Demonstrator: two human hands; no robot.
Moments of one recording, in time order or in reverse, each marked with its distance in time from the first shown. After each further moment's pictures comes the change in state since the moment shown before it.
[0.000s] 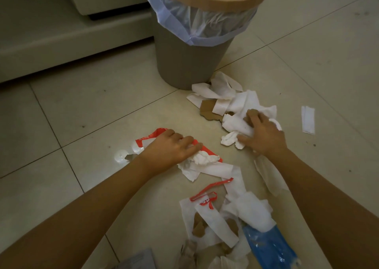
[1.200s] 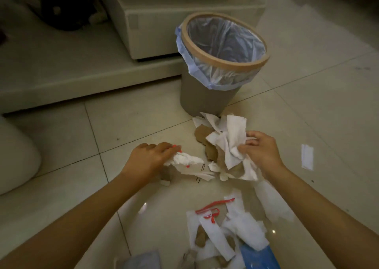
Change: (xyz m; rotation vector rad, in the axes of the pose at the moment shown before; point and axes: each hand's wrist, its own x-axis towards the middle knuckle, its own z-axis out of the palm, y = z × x) left_hand -0.067 -0.010 -0.080 0.000 0.079 -0.447; right_hand -0.036 -0.094 -0.100 0.918 0.015 0.193
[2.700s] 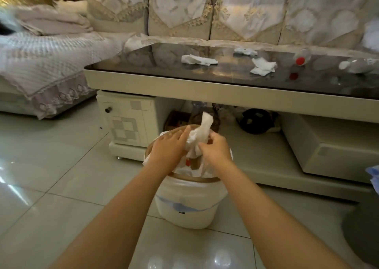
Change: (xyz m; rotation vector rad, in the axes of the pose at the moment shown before) left_hand -0.217 -0.217 -0.293 0.459 0.144 -0.923; right_hand -0.201 -0.363 0.376 0.023 -0.555 -0.647
